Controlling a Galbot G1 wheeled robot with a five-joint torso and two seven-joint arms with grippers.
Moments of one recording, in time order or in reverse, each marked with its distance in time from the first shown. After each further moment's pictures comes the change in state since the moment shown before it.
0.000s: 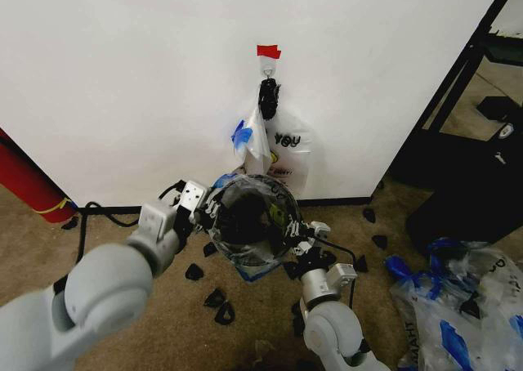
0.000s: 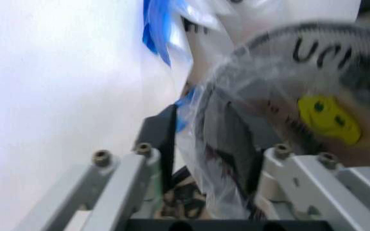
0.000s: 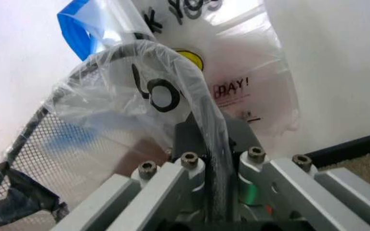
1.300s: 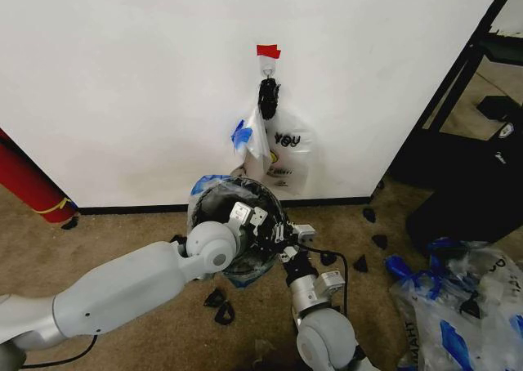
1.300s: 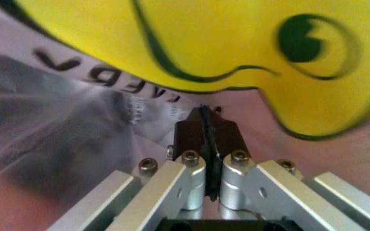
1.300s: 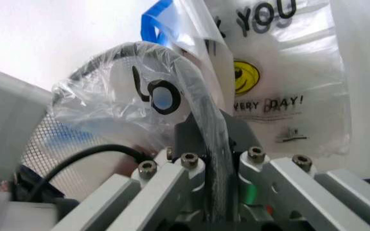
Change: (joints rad) left arm -0.660 -0.306 0.712 0.605 -0.625 0.004 -0.092; right arm -0.013 -0.013 -0.080 0.034 -0.136 0.027 -0.053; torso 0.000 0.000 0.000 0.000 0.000
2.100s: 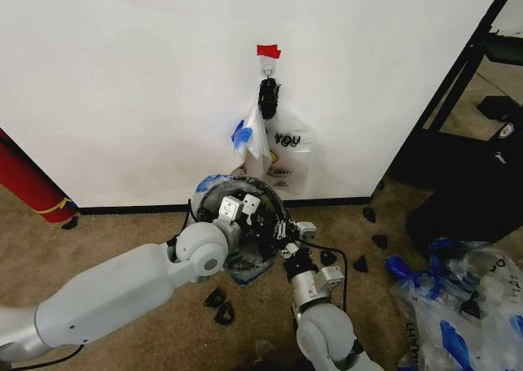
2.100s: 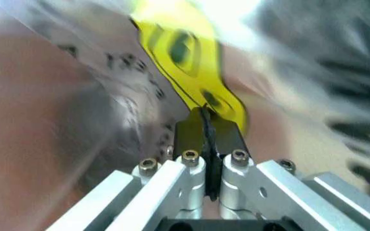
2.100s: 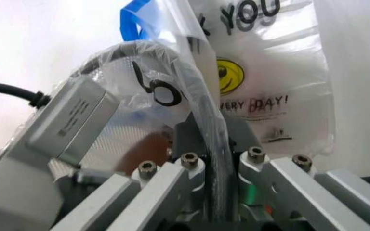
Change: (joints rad) left arm 0.028 0.080 -0.068 -0.152 0.023 -0.069 -0.009; right arm 0.023 0.006 0.023 -0.036 -0.001 0.002 0.009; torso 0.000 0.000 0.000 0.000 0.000
